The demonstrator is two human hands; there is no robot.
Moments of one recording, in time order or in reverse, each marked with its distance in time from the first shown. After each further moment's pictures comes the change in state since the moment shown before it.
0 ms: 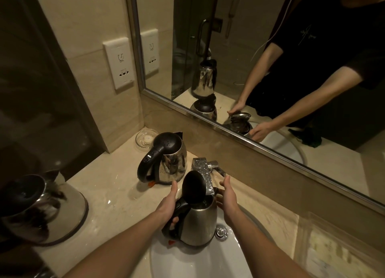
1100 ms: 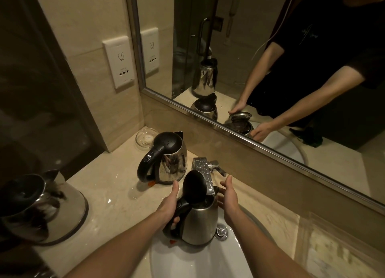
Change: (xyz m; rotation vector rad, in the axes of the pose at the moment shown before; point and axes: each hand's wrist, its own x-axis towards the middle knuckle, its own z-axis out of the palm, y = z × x) left_hand 0.012 -0.003 0.001 -0.030 -0.033 -0.005; right_hand 0.002 0.000 0.000 0.027 0.027 -0.001
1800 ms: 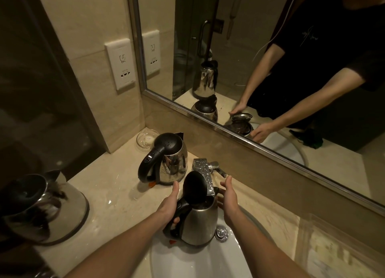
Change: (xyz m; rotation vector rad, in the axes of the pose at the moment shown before) left_hand -0.002 0.001 -0.001 0.012 -0.005 0.017; right_hand -0.005 -0.003 0.001 0.037 -0.020 0.009
